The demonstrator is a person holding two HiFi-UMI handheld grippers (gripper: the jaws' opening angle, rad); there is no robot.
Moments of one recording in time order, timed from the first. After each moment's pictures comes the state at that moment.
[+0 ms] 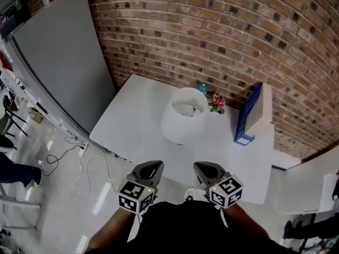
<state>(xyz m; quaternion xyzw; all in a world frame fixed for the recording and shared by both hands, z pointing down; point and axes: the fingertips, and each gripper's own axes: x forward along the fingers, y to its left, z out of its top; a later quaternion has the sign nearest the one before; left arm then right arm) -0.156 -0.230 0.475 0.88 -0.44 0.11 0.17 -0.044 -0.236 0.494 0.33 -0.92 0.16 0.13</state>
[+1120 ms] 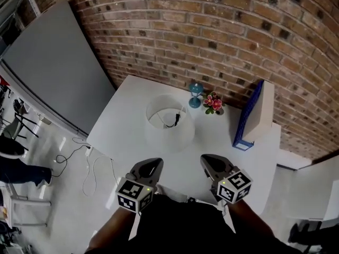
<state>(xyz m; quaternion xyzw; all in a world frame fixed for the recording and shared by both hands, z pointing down) -0.083 -0.294 0.480 0.86 -0.47 0.15 0.16 0.050 -0.320 0.495 0.33 -0.92 0.19 0.07</state>
